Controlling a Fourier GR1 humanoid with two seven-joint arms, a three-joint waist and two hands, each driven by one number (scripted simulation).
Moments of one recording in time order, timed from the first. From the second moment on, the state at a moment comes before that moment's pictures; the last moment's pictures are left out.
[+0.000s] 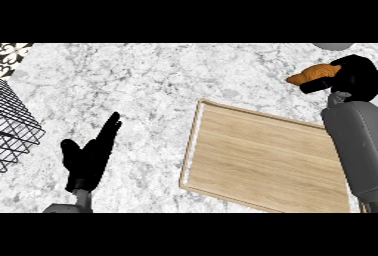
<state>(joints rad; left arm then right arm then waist) -0.02 0.14 -0.13 -1.52 0.10 0.06 0.19 -0.68 -0.36 -0.06 -1.03 0.95 -0.30 1.00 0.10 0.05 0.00</state>
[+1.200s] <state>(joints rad) -0.05 0.12 -0.14 -1.50 0.10 0.06 0.23 -0.85 -0.52 -0.40 -0.79 1.71 -0.61 1.21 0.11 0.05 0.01</state>
